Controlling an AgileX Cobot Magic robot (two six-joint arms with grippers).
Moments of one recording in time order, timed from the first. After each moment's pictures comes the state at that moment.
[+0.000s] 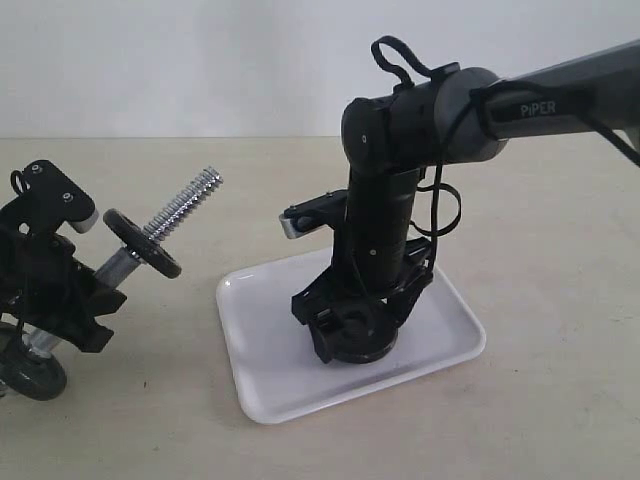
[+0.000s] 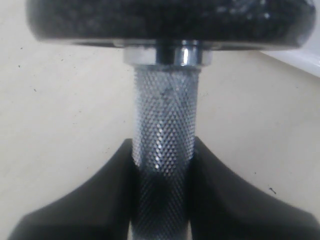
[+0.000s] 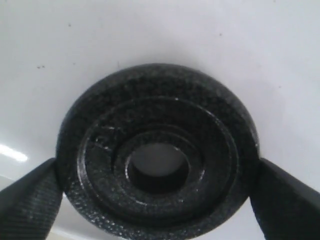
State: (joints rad) left arm -0.11 1.57 -0.61 1.78 -0.22 -1.24; right arm 0.60 2.15 -1.51 0.15 1.02 -0.13
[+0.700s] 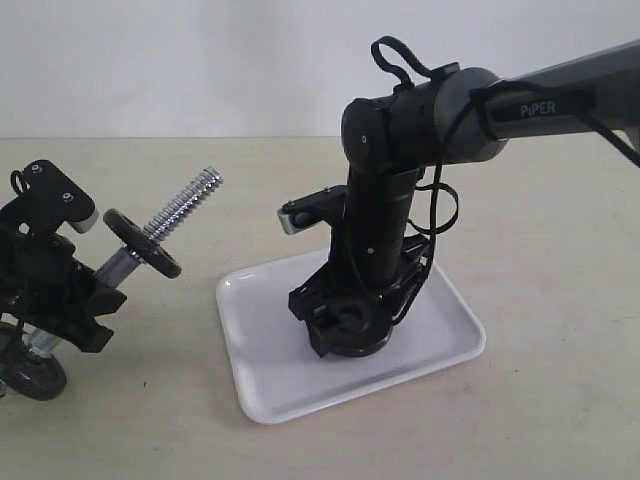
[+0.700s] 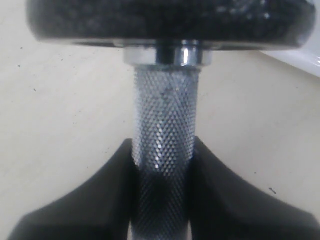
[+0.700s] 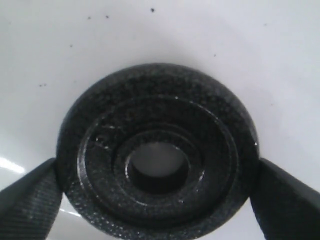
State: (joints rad) left arm -0.11 1.57 -0.61 1.78 -0.22 -1.24; right arm 0.60 2.15 -1.51 0.15 0.98 -0.13
